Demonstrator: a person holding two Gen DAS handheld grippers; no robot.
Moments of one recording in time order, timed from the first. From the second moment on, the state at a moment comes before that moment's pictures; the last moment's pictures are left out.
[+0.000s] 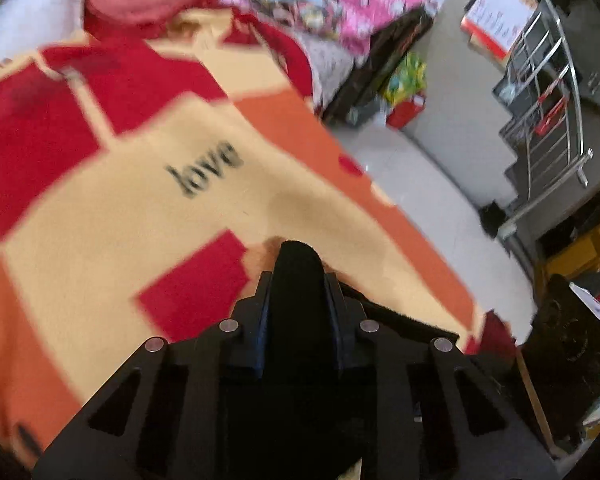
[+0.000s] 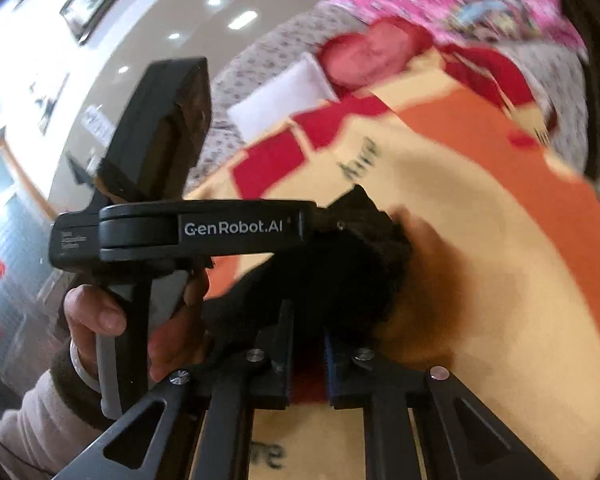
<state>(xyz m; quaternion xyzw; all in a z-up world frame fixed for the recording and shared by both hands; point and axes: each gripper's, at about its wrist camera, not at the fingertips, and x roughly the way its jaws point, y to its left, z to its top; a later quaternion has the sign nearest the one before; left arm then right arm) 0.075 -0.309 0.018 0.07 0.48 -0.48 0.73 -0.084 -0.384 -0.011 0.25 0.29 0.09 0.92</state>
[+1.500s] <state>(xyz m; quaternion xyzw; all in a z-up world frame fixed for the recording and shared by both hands) 0.016 -0.023 -0.018 -0.07 0.52 -0.20 0.83 -0.031 -0.235 -0.003 0.10 0.39 0.28 0.87</state>
